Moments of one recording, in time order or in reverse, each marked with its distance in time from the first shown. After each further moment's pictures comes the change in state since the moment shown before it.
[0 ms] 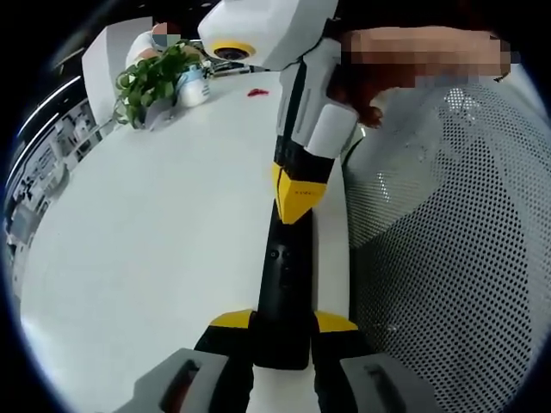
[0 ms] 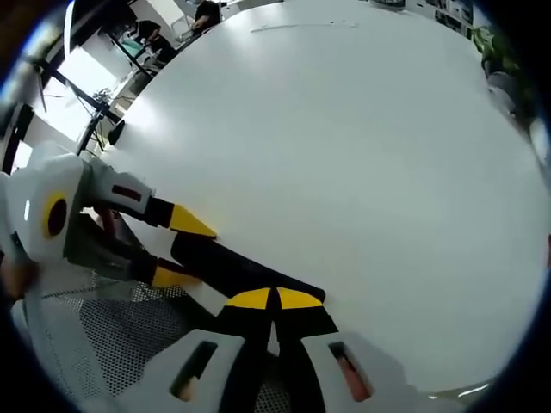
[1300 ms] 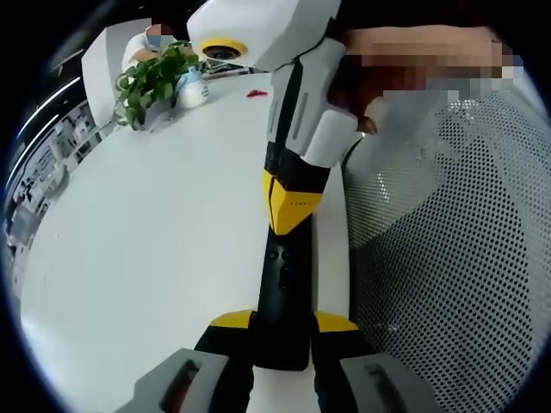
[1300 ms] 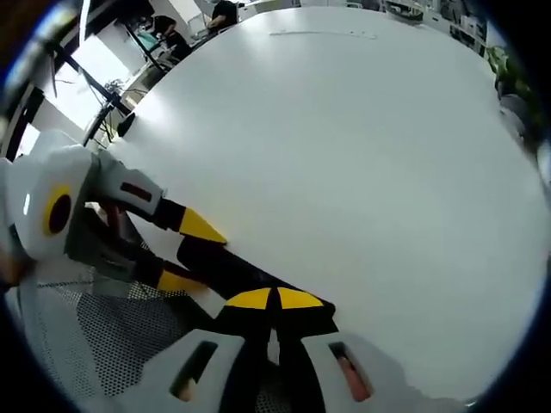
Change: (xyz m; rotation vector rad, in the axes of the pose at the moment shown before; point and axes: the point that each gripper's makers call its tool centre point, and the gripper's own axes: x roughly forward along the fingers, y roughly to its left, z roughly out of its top) left arm -0.001 -0.001 0.000 0.007 -0.001 0.000; right arm 0.005 0.009 0.009 -0.074 -0.025 0.014
